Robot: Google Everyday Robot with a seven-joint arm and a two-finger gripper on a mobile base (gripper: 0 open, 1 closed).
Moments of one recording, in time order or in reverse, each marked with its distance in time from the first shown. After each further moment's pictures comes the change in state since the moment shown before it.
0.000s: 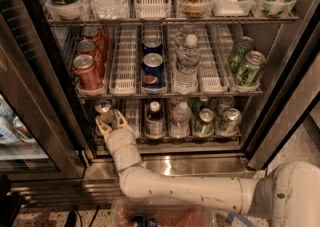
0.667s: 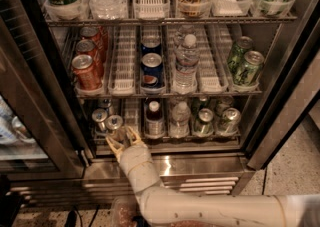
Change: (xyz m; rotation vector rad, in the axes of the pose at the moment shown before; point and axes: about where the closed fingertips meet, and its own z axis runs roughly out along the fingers) arm -0.010 -0.020 -0.090 -0.053 0.118 0.017
